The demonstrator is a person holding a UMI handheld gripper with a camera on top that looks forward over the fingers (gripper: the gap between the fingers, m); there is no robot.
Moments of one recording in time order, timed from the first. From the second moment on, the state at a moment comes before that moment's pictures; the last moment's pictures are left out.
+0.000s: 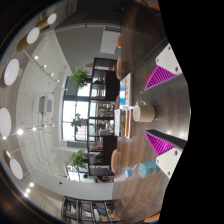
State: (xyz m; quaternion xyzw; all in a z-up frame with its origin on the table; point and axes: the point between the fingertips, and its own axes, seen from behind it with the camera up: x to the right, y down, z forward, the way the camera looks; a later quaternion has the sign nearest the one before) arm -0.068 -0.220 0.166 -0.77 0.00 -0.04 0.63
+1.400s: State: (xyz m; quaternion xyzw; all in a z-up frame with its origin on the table) arm -0.324 -0.100 0.076 -0.76 -0.08 0.06 0.64
